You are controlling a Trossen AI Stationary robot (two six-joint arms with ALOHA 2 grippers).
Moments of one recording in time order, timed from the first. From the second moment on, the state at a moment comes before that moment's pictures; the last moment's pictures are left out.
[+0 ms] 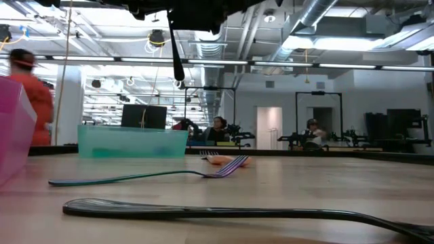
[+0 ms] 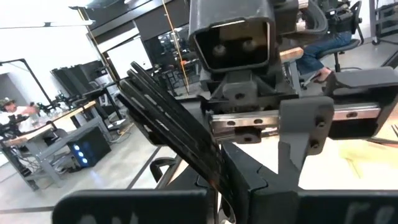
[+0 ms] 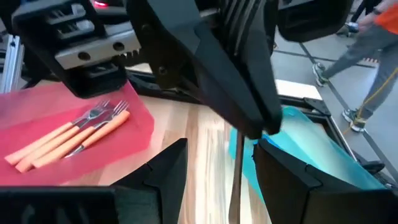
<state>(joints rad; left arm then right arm) -0.10 1.02 0.61 0.42 -0.42 0.33 -0.04 1.79 1.50 -0.06 -0.03 -0.17</state>
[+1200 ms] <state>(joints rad) -0.11 1.02 0.61 0.42 -0.30 0.36 -0.03 1.78 1.50 -0.02 -0.01 -0.22</state>
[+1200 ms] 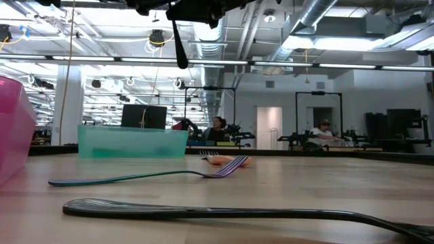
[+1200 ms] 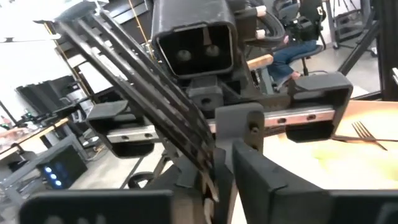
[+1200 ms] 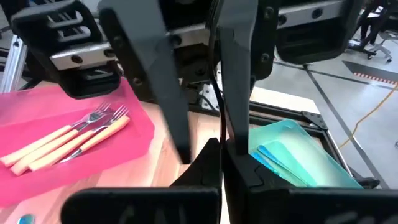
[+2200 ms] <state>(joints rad) -0.12 1.01 0.61 0.41 -0.37 0.40 -0.01 1.75 1.50 -0.07 0.00 -0.25</state>
